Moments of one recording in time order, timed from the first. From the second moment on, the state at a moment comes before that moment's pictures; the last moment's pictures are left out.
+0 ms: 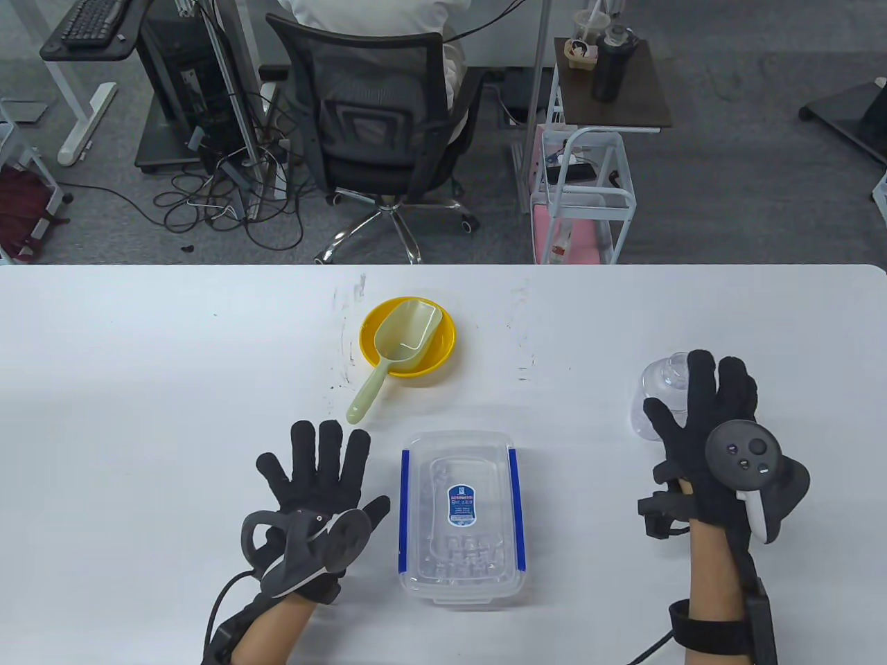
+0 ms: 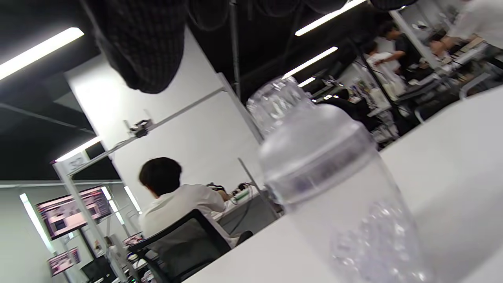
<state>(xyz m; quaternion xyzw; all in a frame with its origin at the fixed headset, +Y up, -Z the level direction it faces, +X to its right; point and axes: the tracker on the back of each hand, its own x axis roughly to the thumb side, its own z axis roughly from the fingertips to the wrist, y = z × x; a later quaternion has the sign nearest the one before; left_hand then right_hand) -0.182 -0.720 -0.253 0.09 -0.12 -0.01 0.99 0.273 -0.644 -0.293 -0.08 -0.22 0.94 0.26</state>
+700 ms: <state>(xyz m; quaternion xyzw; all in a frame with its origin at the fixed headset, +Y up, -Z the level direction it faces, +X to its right) -0.179 -0.720 -0.250 0.09 -0.13 0.01 0.99 0.196 -0.705 -0.253 0.08 -0.19 0.98 0.04</state>
